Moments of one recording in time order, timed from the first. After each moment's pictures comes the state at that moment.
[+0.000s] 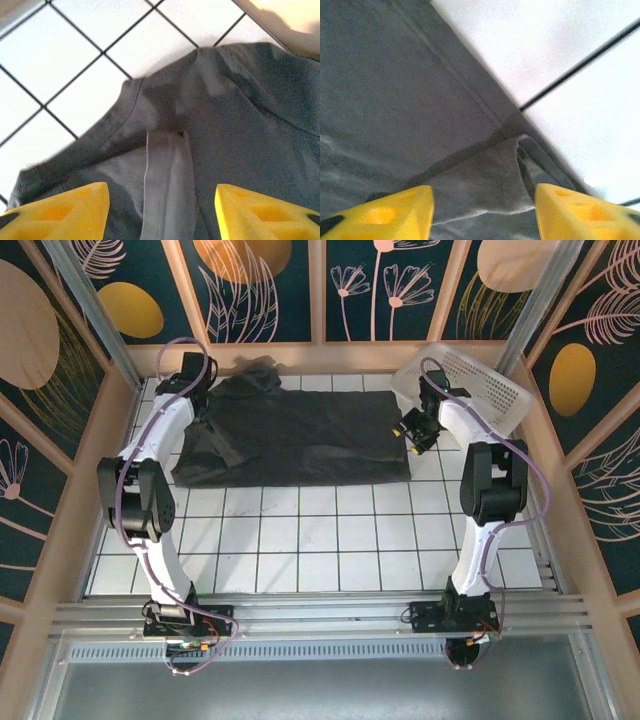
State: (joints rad) left arm -0.09 1.92 1.70 -0.78 -0.34 -0.81; right arm 0.12 2.00 1.61 -0.83 -0.18 0.85
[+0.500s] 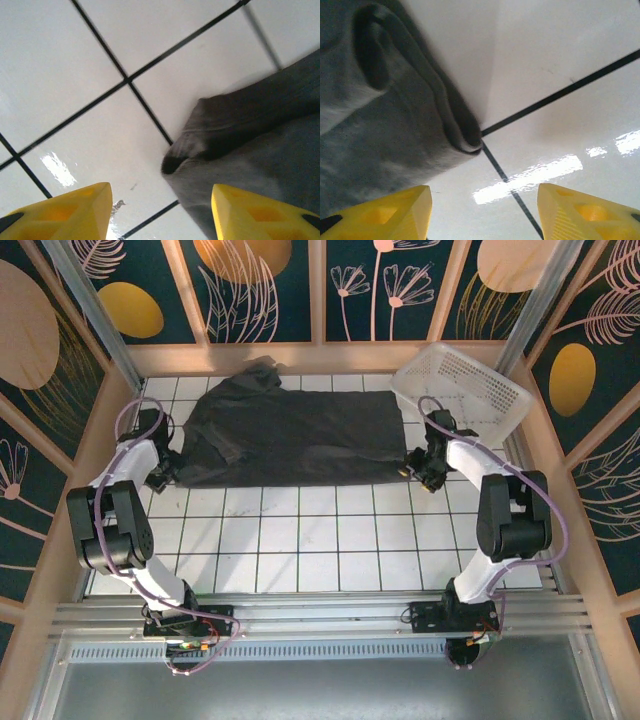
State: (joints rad) left arm 0.18 1.68 1.11 -0.71 -0.15 -0.82; right arm 0.13 1.69 1.08 -0.69 -0.15 0.68
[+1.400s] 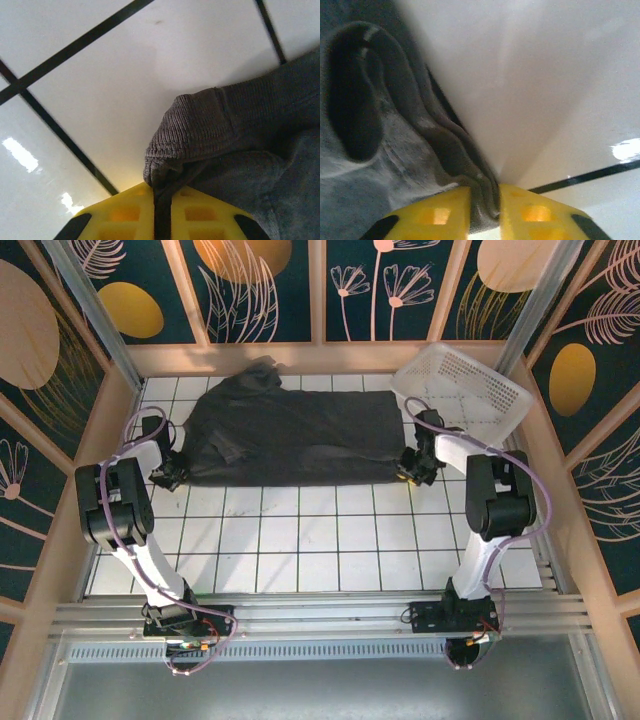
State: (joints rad) left arm 0.20 1.85 1.13 -0.51 0.01 -0.83; right arm 0.16 1.87 1.17 -0.62 -0.15 0.66
